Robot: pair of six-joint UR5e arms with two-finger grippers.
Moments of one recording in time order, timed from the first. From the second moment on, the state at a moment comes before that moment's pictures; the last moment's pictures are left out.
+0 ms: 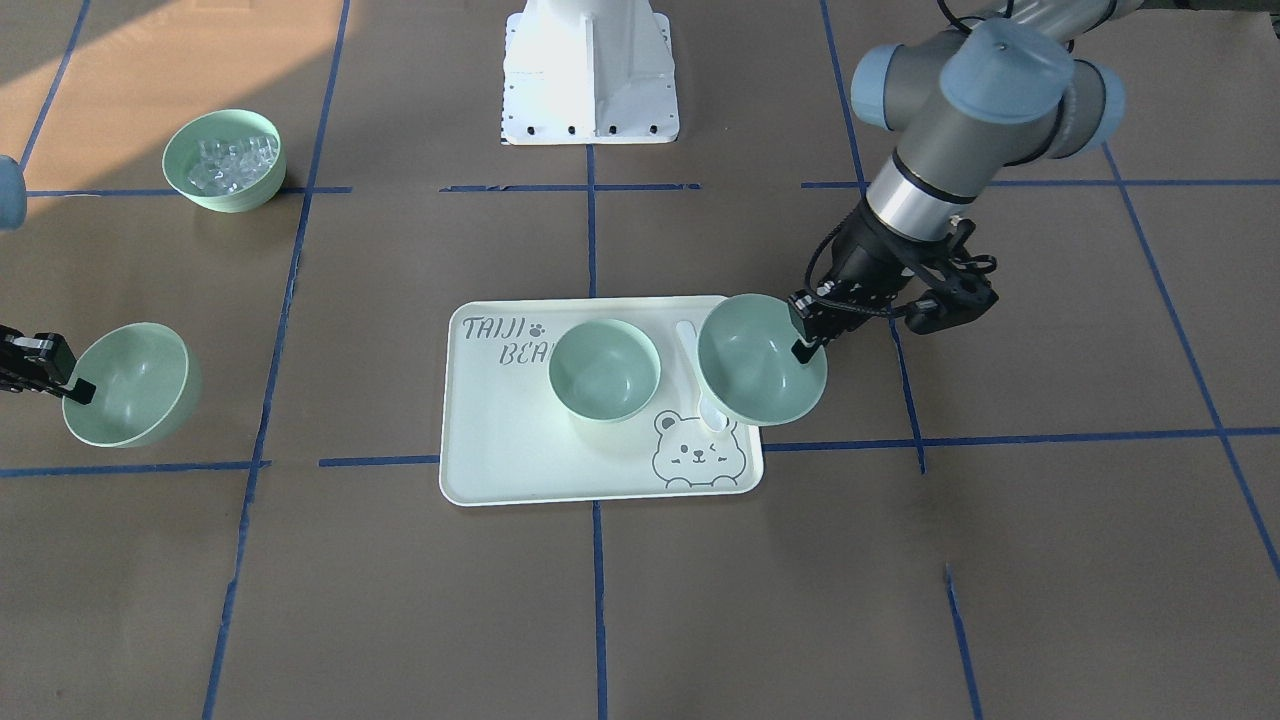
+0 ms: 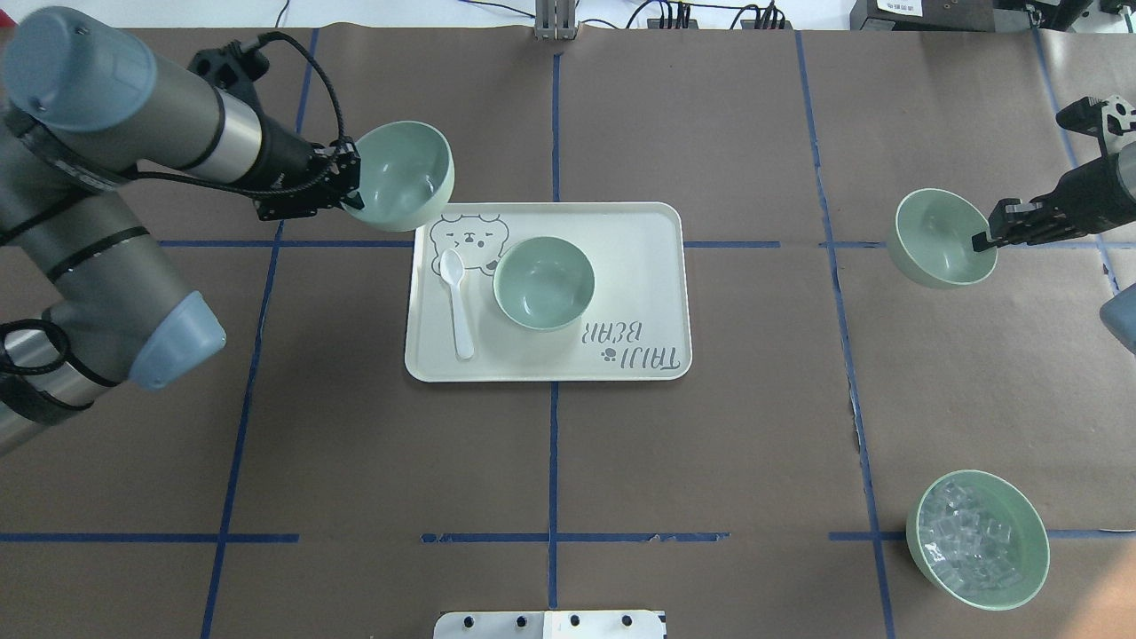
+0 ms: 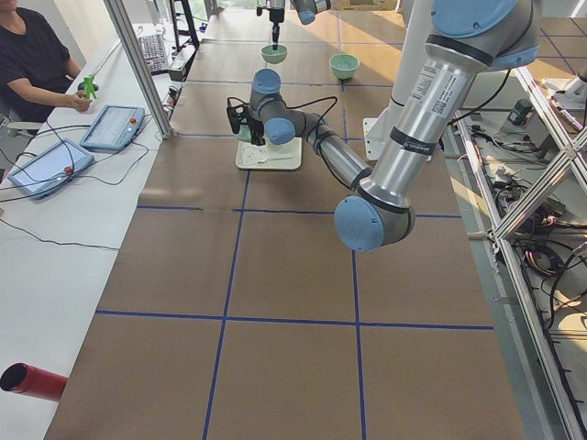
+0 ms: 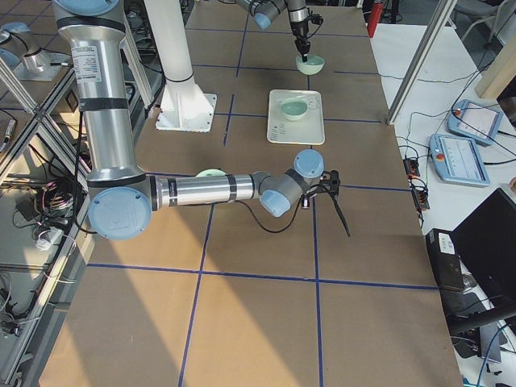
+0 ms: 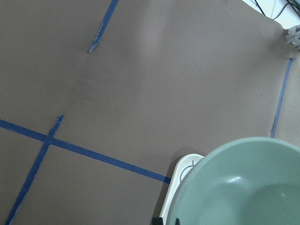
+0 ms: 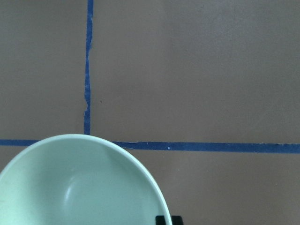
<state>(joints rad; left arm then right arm) -0.77 -2.07 -1.76 -1.92 -1.95 -1.56 1.17 -1.45 1.51 -0.87 2.44 0.86</state>
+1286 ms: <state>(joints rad) -0.56 -2.25 -1.64 -1.81 -1.74 -1.62 1.17 -1.39 1.58 -0.88 2.45 1.04</state>
